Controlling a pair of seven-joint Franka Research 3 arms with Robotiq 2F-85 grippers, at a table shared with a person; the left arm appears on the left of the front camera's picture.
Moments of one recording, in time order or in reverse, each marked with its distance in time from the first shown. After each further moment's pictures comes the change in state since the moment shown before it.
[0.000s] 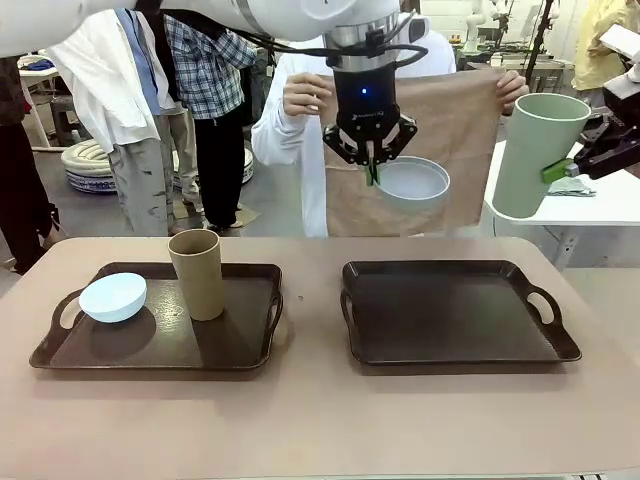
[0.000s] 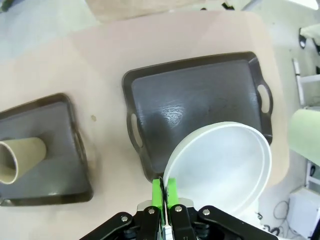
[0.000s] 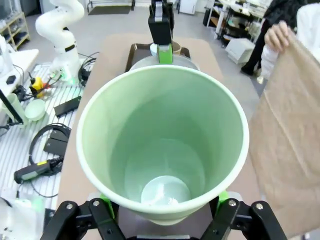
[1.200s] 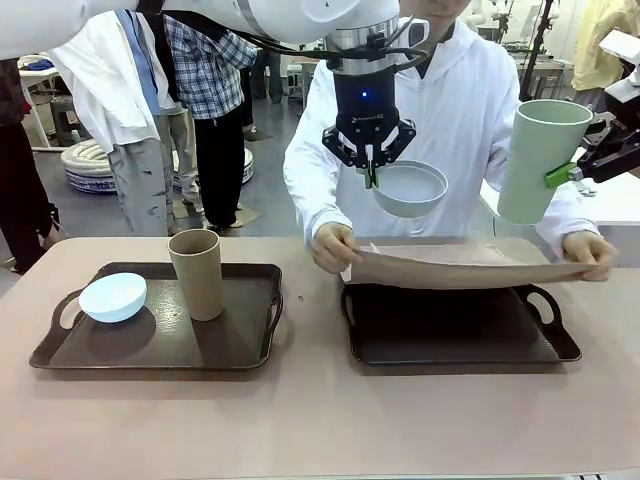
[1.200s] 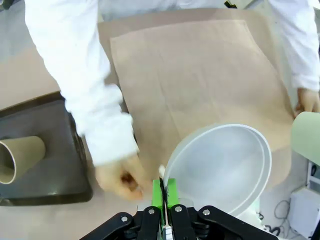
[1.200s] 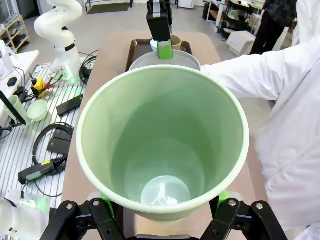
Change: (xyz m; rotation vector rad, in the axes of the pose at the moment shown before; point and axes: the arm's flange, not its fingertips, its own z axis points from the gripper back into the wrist) left arm 0.001 -0.001 -0.010 0.004 0.011 -0.002; right arm -0.002 -0.001 0.000 0.004 0.012 -0.019
